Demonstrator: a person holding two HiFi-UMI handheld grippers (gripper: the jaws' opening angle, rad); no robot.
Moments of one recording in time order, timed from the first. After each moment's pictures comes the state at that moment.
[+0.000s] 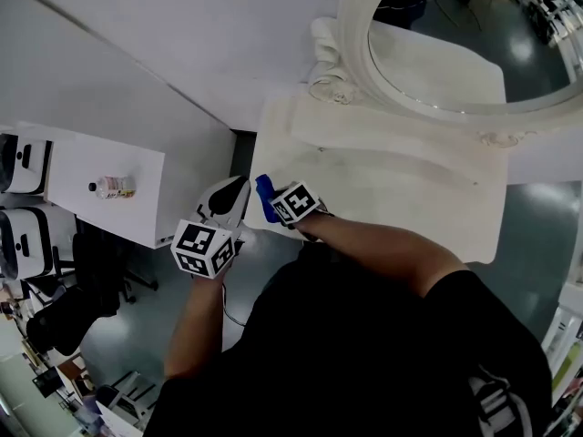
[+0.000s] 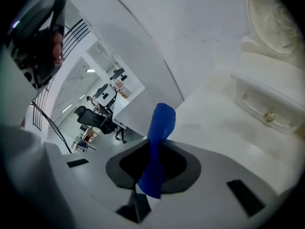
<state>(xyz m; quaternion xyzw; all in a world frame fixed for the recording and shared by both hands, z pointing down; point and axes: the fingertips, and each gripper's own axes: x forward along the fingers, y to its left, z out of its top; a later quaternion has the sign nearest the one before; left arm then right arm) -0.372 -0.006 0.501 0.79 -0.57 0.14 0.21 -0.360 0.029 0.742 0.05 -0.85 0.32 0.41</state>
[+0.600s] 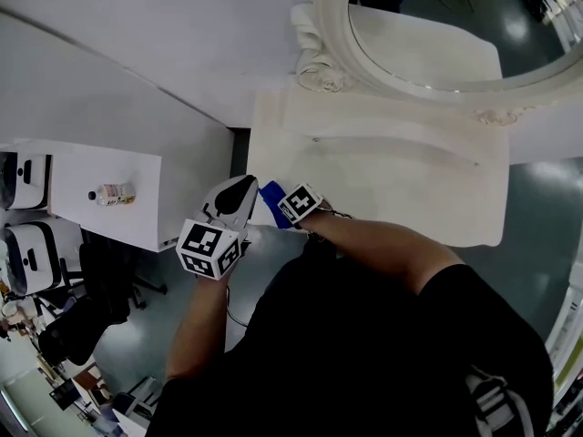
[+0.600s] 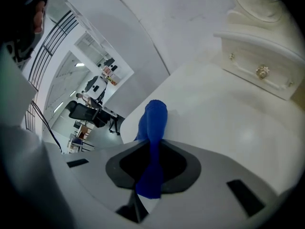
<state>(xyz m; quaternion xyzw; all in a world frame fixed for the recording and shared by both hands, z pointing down) -0.339 -0.005 0.505 0.81 -0.53 0.16 0.20 -0.319 0.049 0.805 0.08 -0.82 0.33 0.47</state>
